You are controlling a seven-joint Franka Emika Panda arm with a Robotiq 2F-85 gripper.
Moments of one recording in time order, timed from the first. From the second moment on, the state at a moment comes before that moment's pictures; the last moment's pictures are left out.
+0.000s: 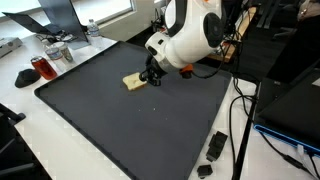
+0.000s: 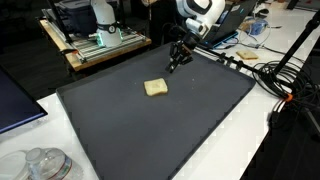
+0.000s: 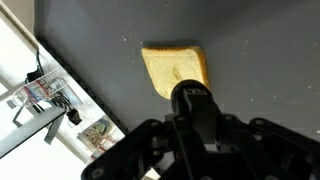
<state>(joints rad) 0.38 0.57 -0.01 -1.86 -0.78 1.93 1.51</state>
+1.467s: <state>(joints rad) 0.30 0.64 0.04 -1.59 -0.77 1.78 1.16</state>
